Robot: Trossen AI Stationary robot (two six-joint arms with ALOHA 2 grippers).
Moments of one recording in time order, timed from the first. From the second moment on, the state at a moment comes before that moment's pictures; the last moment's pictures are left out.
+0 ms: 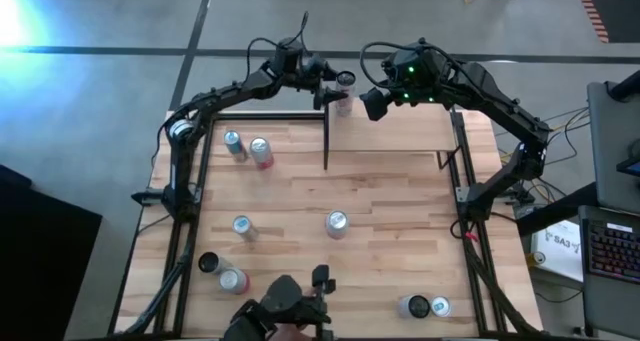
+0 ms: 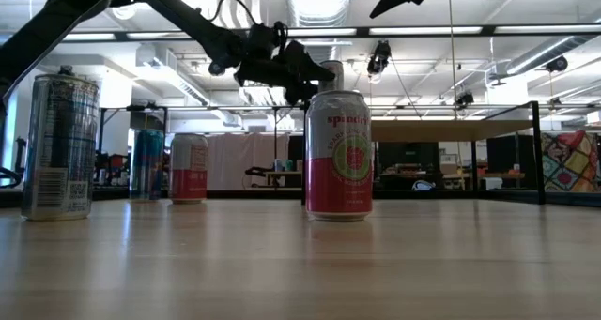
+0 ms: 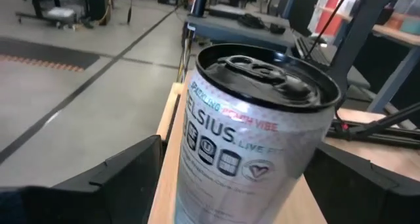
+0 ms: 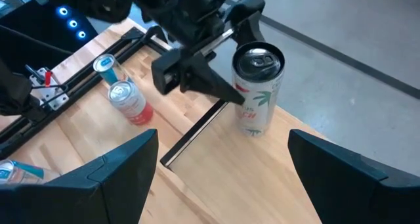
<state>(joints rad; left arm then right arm) 0.76 2.04 1.71 0.06 0.76 0.07 -0.43 1.48 1.99 -1.10 0.16 0.36</state>
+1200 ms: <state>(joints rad) 0.79 1.90 1.81 -0.21 0.77 0.11 -0.43 1.48 1.96 -1.09 0.16 0.27</state>
